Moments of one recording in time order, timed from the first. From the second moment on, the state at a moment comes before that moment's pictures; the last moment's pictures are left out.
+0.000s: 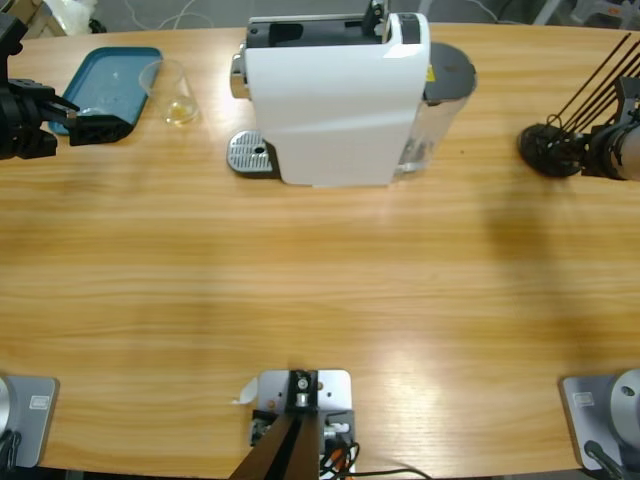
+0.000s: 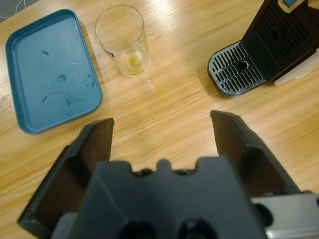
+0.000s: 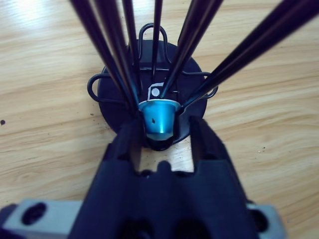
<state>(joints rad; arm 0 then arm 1) -0.58 1.36 -0.76 0.16 0.18 -0.07 0.21 1.64 -0.55 -0.13 -0.34 0.27</state>
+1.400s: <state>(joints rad) -0.58 1.36 -0.76 0.16 0.18 -0.06 0.21 1.58 -0.56 -0.06 -0.36 0.27</state>
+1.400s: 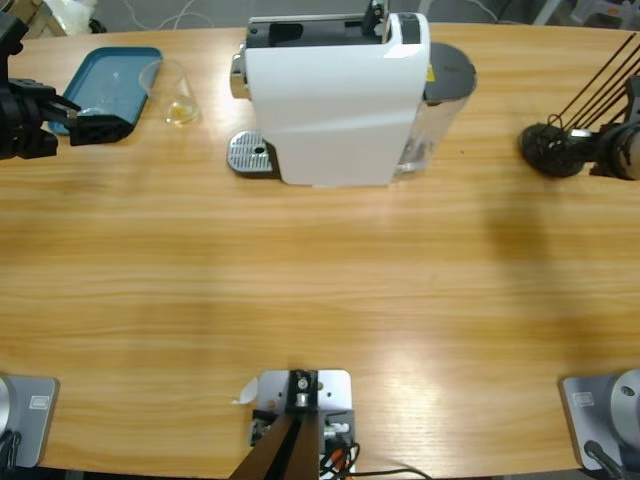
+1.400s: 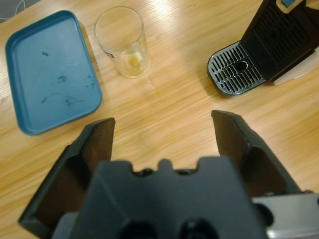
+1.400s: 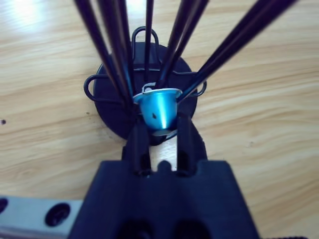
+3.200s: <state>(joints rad) -0.58 1.36 -0.76 0.14 0.17 -0.06 0.21 1.37 -1.15 0.55 -0.44 0.14</state>
